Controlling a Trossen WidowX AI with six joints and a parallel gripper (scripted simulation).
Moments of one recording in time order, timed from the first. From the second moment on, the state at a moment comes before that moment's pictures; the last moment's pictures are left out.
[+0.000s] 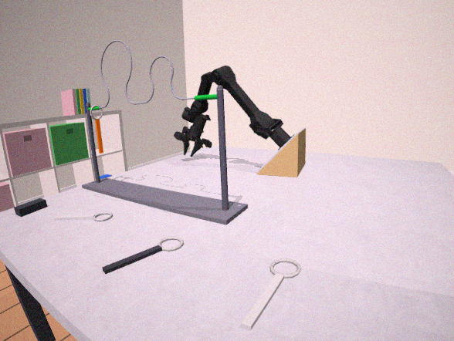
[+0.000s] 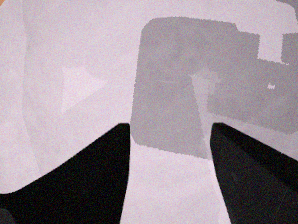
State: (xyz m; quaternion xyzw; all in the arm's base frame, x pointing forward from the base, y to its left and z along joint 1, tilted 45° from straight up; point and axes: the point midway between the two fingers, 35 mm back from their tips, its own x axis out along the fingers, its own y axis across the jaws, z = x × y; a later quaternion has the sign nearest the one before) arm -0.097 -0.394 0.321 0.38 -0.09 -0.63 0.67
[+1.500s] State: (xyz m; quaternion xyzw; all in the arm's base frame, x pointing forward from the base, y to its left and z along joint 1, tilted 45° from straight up) arm 0.279 -0.364 0.422 -0.39 -0.04 -0.03 0.92
